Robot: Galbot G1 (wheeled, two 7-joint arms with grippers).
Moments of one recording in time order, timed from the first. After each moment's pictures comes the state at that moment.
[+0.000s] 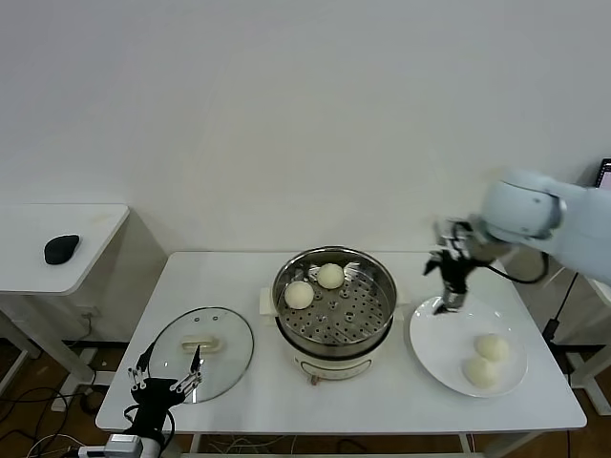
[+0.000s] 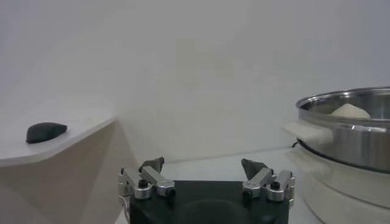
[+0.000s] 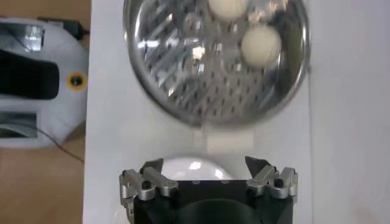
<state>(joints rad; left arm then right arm) 1.72 -1.29 -0.60 -2.11 -0.13 0.01 -0.11 0.79 0.49 -1.46 1.70 0.39 -0.51 -1.06</state>
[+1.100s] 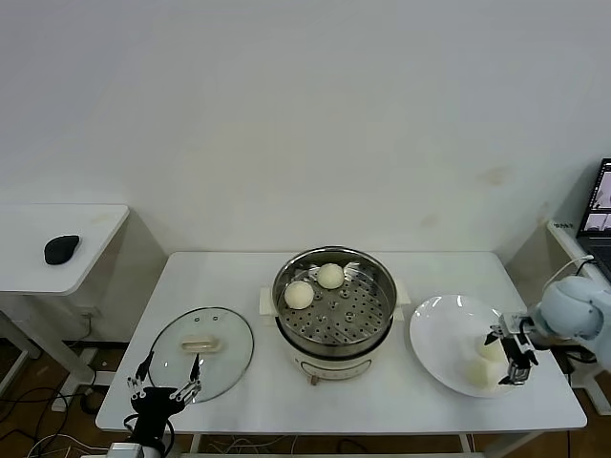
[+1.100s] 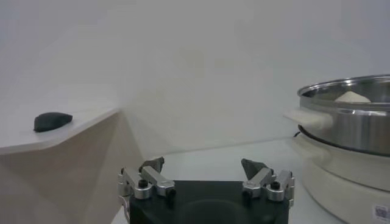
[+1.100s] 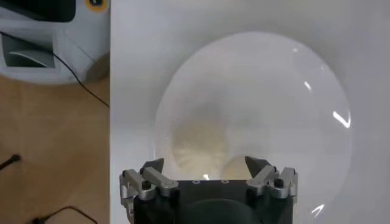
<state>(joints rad) 1.75 -1.31 -0.60 -2.11 -0.11 0.01 -0.11 -0.21 0.33 -0.68 1.53 -0.10 -0.23 -1.08</state>
